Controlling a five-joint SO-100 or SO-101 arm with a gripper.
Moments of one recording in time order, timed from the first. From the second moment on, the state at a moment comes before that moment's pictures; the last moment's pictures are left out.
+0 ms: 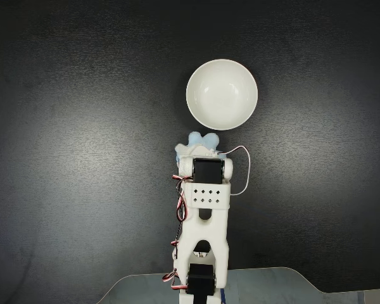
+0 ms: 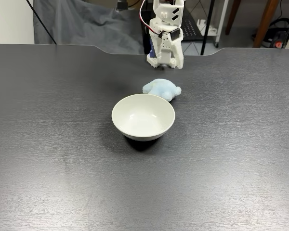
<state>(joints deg) 8.0 111.7 103.0 98.6 -55.2</state>
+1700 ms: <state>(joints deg) 11.7 89.3 103.0 88.9 -55.2</state>
